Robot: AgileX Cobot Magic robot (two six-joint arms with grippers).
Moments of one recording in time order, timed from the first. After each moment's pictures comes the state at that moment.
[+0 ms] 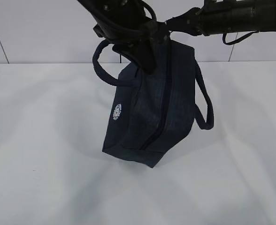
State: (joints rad) left arm -0.65 1.99 -1.96 -0.35 1.21 0.16; right arm 0.05 2.12 -1.73 1.48 0.92 -1.53
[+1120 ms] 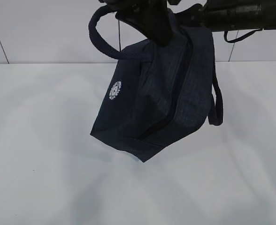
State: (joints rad) left arm -0.75 1.84 -1.96 -0.32 1.20 0.13; right arm 0.03 2.12 -1.73 1.49 0.98 -1.53
